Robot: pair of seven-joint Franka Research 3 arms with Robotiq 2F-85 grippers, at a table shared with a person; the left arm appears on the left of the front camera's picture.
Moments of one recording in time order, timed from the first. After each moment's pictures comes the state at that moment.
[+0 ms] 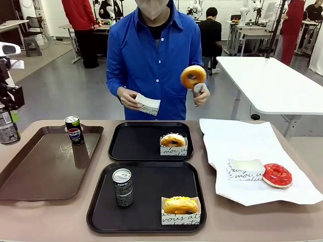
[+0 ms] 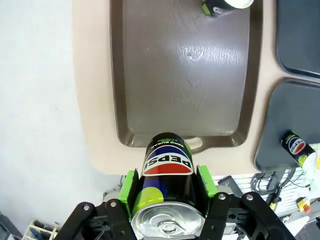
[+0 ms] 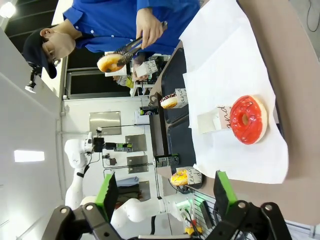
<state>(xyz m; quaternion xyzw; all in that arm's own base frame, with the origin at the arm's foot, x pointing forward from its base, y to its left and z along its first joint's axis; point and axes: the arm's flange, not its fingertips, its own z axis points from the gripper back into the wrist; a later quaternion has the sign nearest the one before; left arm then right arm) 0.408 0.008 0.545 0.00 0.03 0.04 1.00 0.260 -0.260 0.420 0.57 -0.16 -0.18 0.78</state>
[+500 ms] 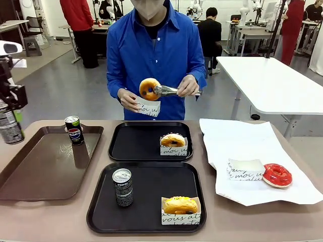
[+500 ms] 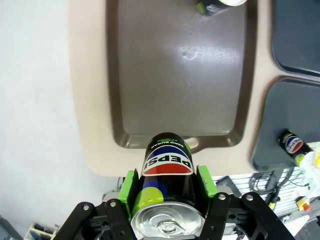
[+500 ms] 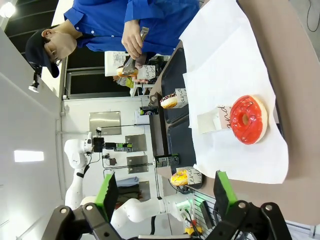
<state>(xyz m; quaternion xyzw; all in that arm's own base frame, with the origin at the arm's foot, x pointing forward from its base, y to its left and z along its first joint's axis) 0.413 -0.006 0.544 -0.01 0.02 0.03 1.00 0.260 -0.260 0.420 0.57 -0.16 -0.18 0.78</state>
